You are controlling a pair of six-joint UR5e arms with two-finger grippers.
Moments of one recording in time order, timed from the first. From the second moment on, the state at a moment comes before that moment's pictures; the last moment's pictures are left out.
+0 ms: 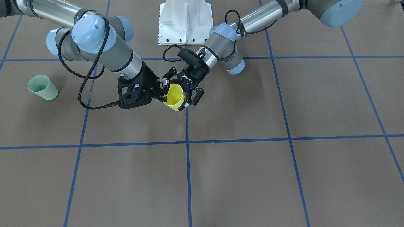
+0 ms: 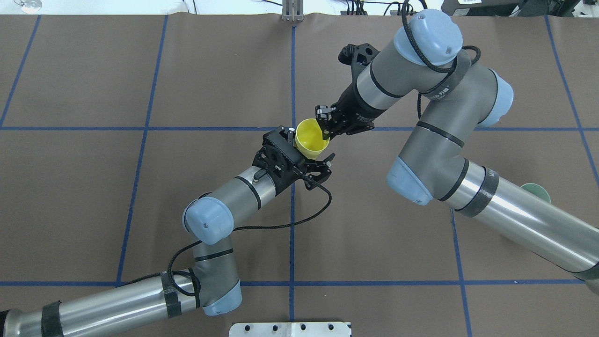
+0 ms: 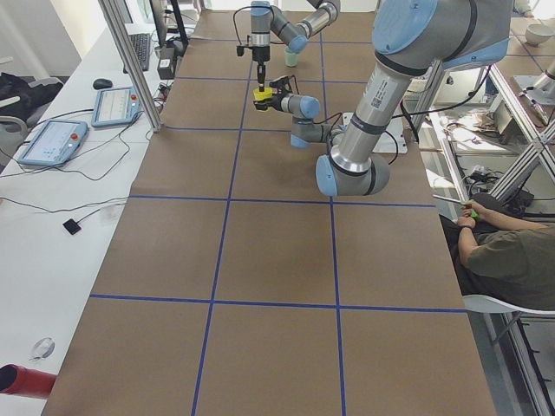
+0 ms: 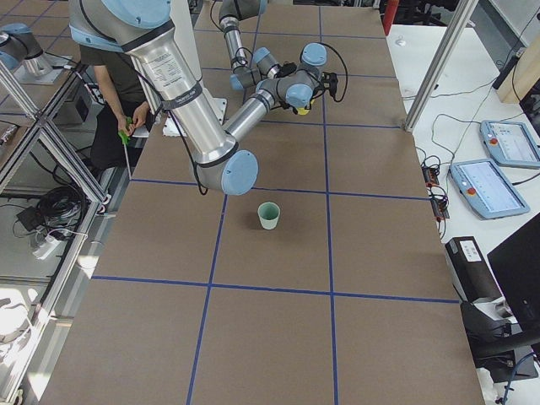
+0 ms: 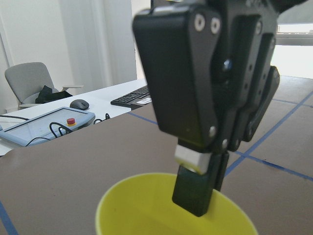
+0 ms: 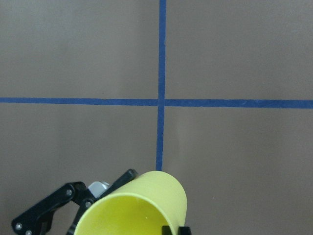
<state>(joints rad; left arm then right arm) -0.34 -2.32 -1.21 -3.01 -1.15 -0.39 0.74 -0.93 1.65 -1.25 2.22 1.20</state>
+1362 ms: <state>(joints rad) -0.34 -2.32 -1.20 -3.01 -1.07 -0.46 1.09 -1.57 2.03 -1.26 2.29 1.17</state>
